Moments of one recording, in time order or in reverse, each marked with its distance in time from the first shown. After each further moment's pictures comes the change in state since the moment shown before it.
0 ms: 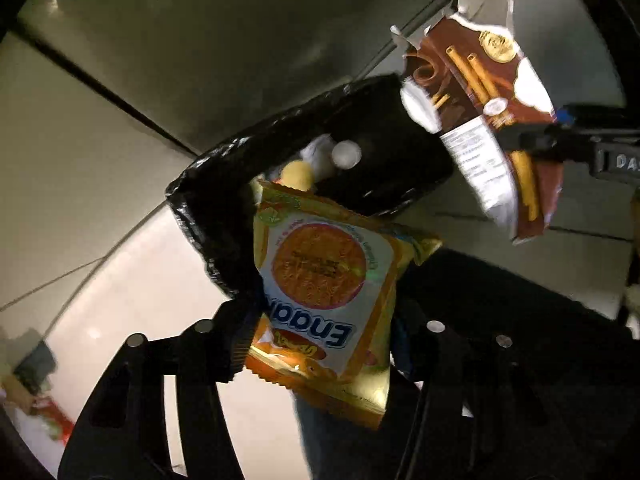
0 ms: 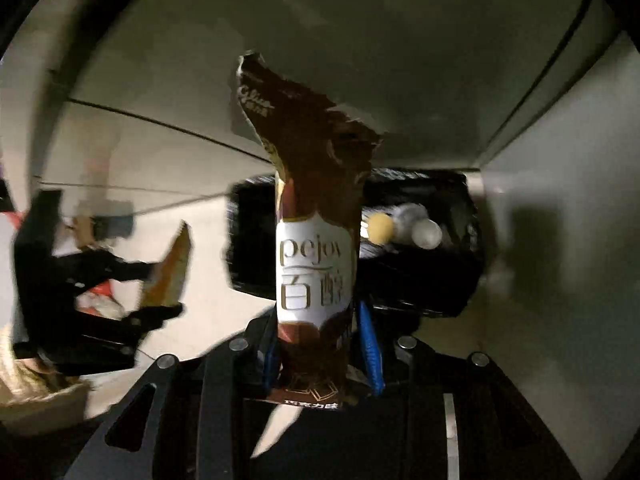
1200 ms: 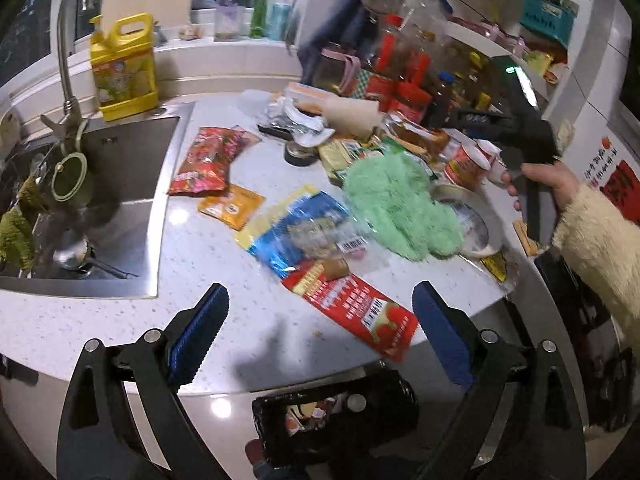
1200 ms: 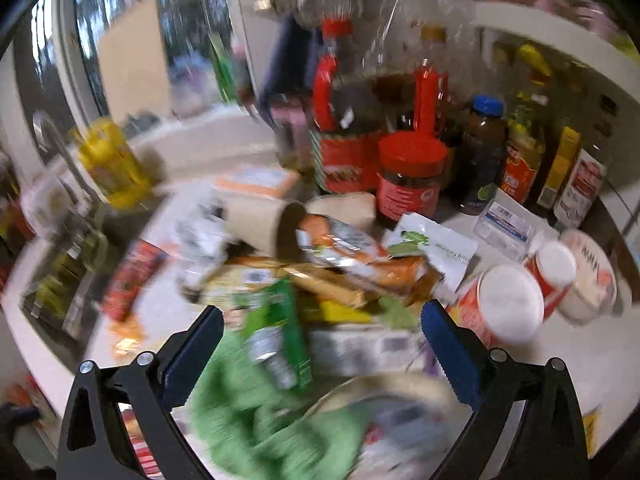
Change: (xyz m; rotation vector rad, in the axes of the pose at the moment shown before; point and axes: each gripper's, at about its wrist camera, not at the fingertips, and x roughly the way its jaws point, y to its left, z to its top) left arm -0.341 0.028 -0.023 -0.292 -0.899 0.112; right arm -0.324 0.082 0.283 -0.211 -0.730 -0.194
